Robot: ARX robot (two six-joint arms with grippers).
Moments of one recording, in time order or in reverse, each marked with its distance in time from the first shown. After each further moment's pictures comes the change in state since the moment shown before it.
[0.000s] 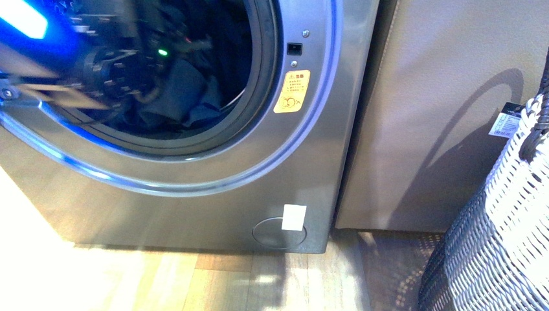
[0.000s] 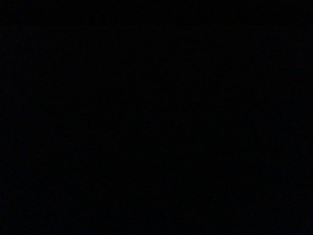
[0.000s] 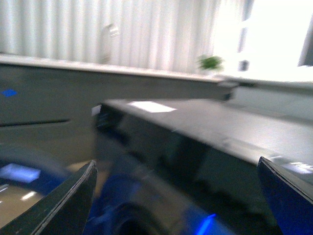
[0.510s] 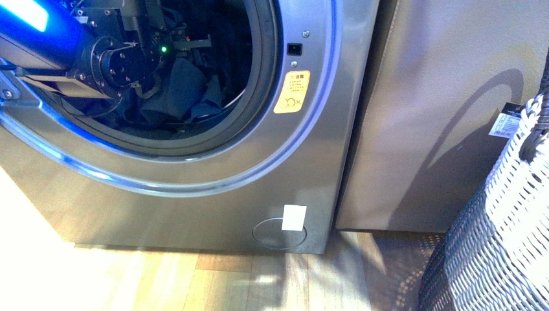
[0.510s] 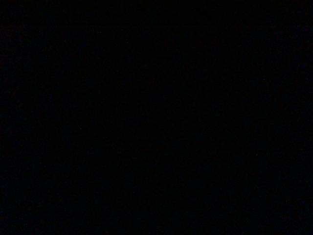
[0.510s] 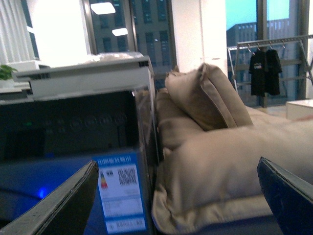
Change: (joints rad) left arm 0.014 0.000 0.012 -0.008 0.020 0.006; right arm 0.179 -0.447 -0.721 0.346 0.976 -0.174
